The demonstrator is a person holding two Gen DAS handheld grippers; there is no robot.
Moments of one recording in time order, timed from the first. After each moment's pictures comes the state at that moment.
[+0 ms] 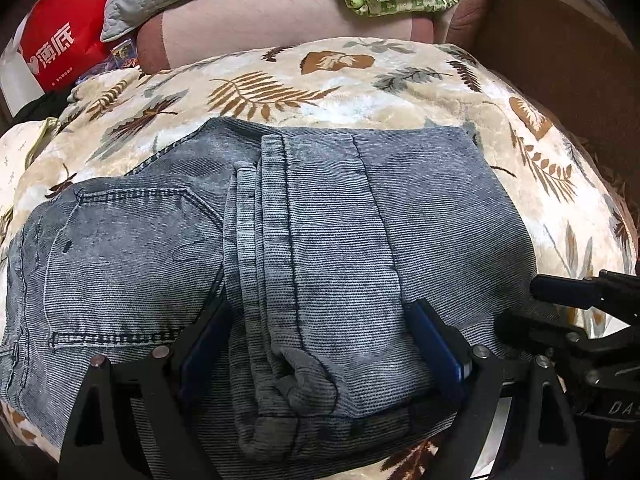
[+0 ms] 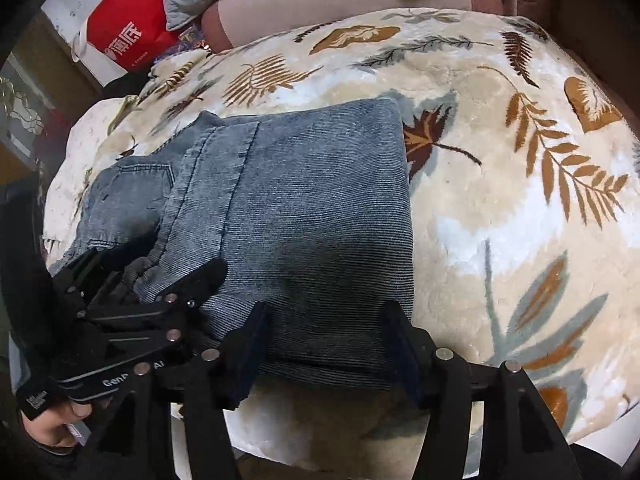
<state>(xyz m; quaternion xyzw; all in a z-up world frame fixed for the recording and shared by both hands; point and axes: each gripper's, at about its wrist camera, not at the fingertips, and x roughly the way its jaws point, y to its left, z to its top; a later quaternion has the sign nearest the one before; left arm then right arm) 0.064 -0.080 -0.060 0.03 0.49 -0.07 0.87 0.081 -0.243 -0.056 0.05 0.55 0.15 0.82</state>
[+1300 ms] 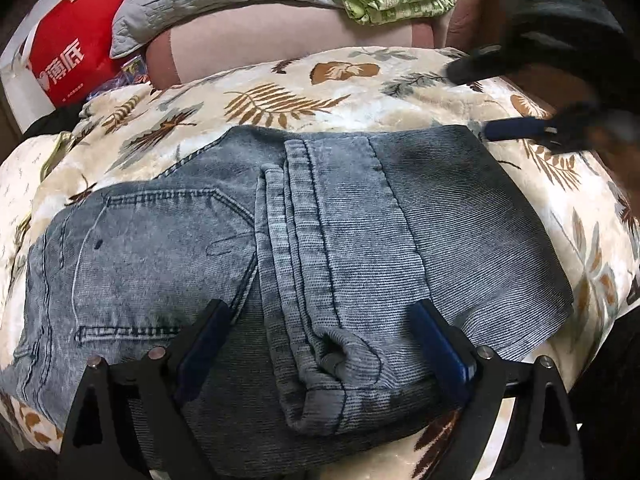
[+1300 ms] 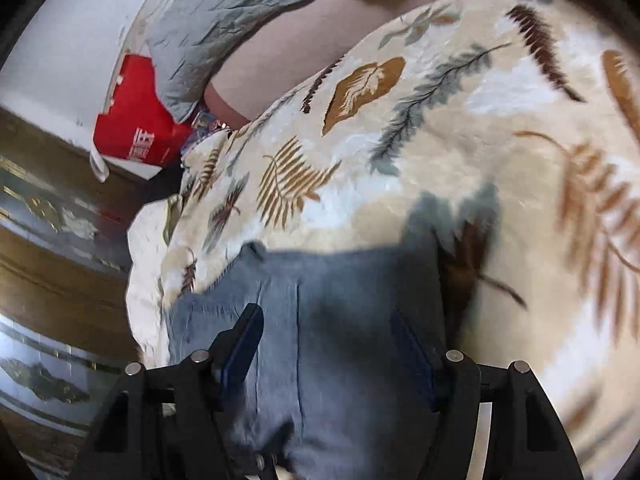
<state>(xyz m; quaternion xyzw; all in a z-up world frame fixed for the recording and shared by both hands) 0.048 -0.070 -0.056 0.06 0.46 -0.06 0.88 0.200 -0.279 -0.037 0.26 0.53 0.21 0.78</state>
